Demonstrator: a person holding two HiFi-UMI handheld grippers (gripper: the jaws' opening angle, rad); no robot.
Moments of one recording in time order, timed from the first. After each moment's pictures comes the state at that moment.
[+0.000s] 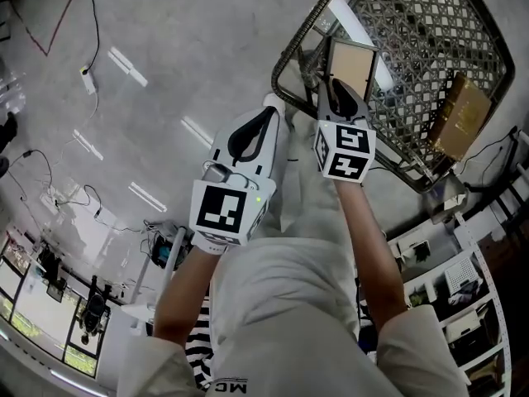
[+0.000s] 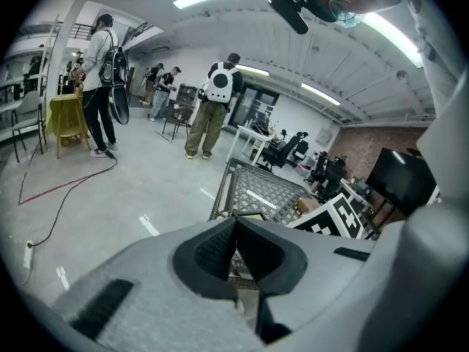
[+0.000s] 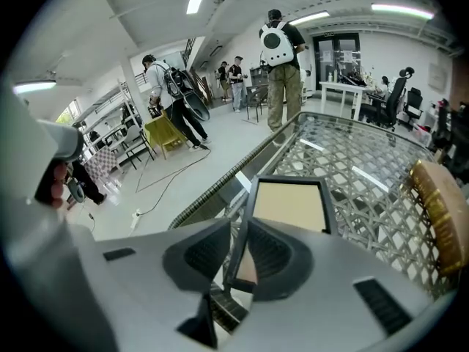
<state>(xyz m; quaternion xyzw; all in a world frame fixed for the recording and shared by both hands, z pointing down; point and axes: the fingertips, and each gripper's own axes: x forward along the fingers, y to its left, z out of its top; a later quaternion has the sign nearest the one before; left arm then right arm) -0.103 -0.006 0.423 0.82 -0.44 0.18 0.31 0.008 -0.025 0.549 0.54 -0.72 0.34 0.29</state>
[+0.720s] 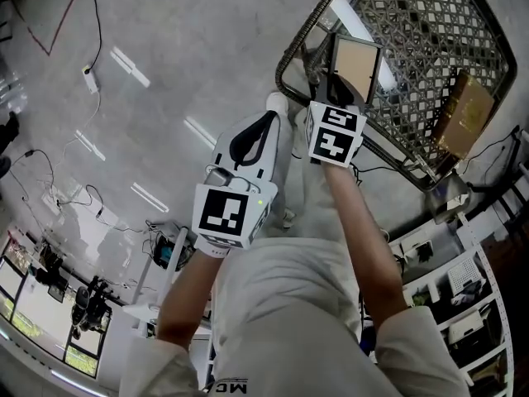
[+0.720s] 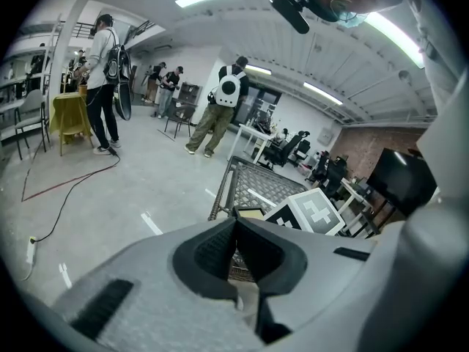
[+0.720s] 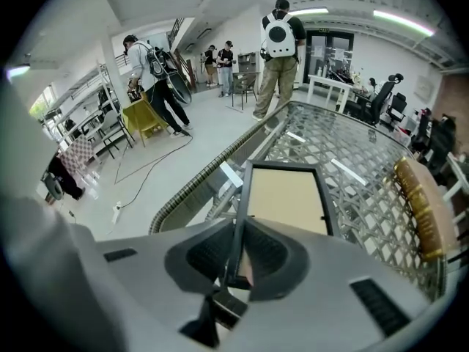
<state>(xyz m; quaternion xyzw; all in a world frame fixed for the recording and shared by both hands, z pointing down) -0.113 0.009 0.426 0.82 -0.45 0.19 0.32 0.003 -0.026 0.570 0.57 -0.65 0.36 0.34</state>
